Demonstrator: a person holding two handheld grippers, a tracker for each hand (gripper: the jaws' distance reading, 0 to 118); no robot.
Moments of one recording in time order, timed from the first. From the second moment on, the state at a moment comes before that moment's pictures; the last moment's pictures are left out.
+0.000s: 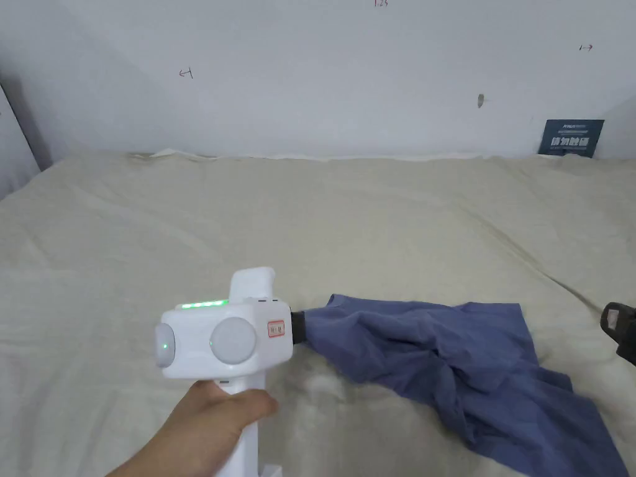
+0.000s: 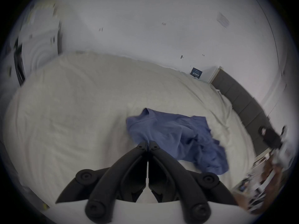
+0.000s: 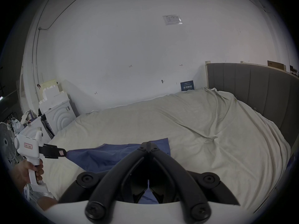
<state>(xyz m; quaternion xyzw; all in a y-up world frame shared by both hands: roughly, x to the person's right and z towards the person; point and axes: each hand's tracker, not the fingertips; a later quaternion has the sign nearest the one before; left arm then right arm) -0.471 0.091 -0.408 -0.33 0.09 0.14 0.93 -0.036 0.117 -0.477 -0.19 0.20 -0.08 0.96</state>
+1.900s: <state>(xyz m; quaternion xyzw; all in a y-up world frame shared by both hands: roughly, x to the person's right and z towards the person) -0.488 0.062 -0.362 -0.34 0.00 -0.03 0.94 0.013 -0.041 -0.533 -0.41 0.30 0.16 0.85</state>
